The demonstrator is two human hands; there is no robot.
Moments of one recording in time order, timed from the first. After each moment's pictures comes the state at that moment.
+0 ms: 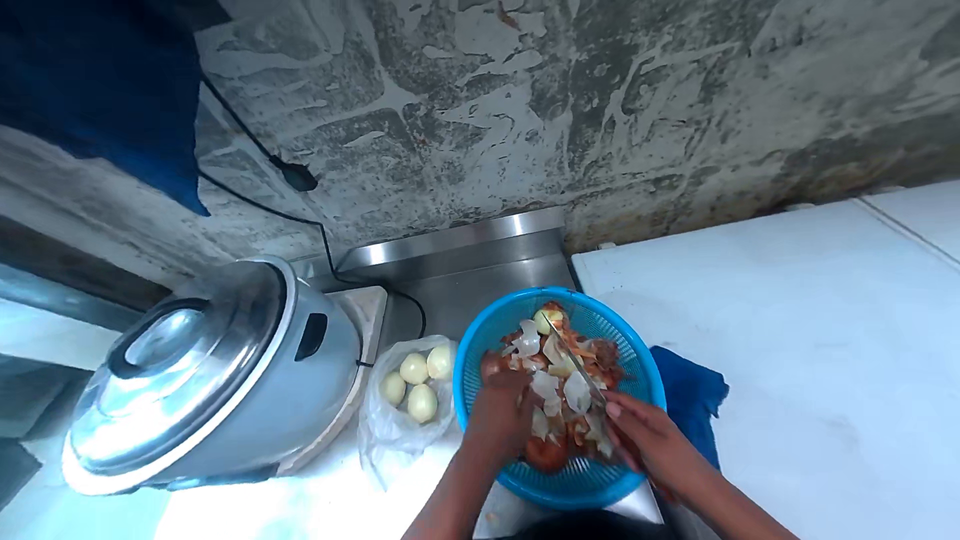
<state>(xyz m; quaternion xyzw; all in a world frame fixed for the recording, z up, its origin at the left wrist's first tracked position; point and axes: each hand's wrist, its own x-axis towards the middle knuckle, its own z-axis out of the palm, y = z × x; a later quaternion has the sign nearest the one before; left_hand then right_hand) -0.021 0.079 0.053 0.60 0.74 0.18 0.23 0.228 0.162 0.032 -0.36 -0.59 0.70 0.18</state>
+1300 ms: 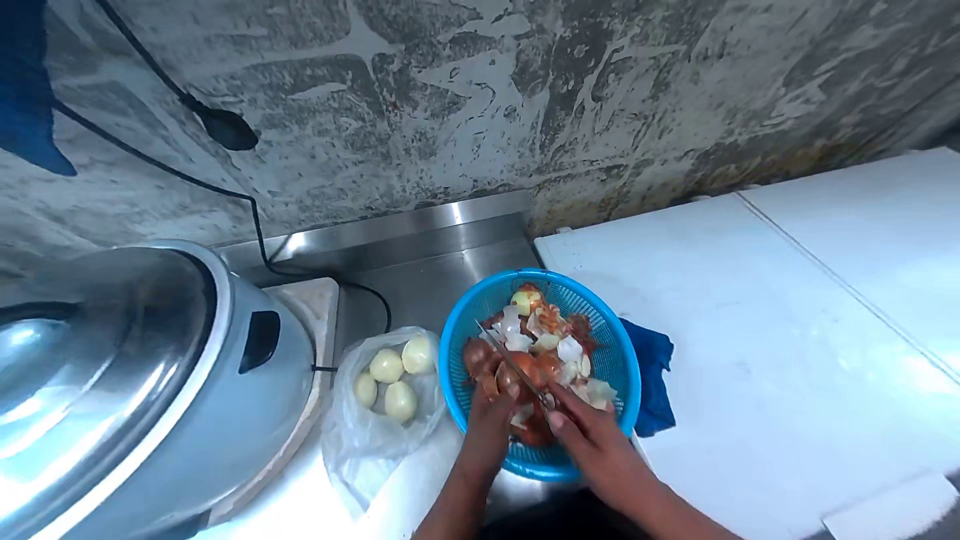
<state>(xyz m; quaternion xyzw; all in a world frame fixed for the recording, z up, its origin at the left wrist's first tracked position) -0.022 0.039 0.006 0.21 0.41 0.68 0.57 0.159 0.076 0.057 -0.43 -0.70 0.54 0.17</state>
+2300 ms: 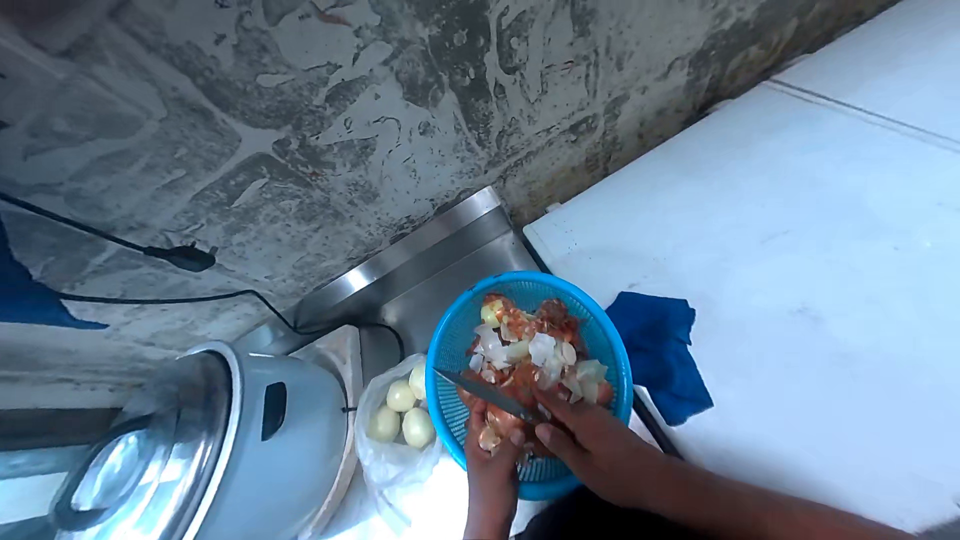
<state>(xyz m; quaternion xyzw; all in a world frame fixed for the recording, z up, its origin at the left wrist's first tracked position) 0.020 0.028 0.007 0.24 0.53 0.67 0.46 0.200 0.127 0.056 -0.31 -0.76 0.57 0.07</state>
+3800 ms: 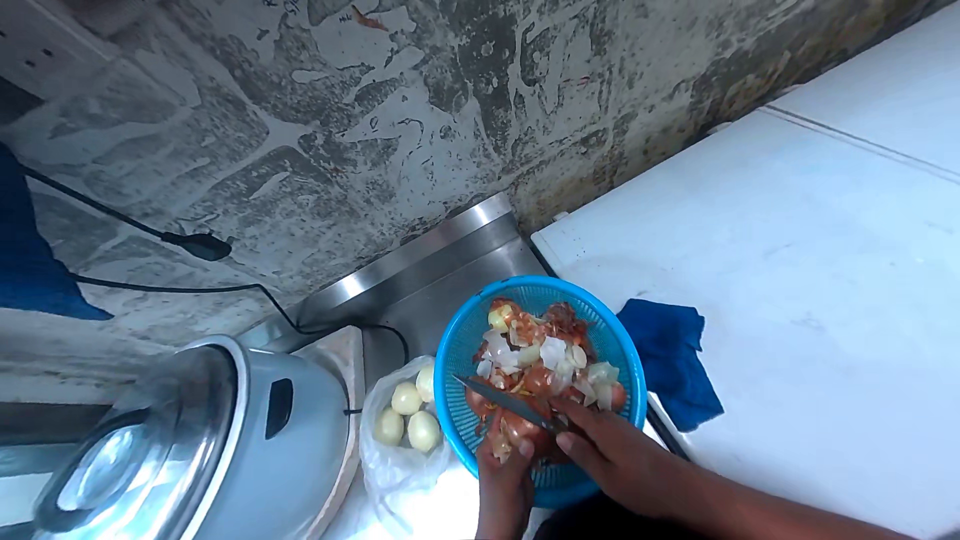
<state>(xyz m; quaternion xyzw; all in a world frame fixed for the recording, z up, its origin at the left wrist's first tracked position) 0.012 0.016 0.001 0.23 0.44 0.70 0.52 0.197 0.118 0.054 -0.30 -0.78 0.55 0.08</state>
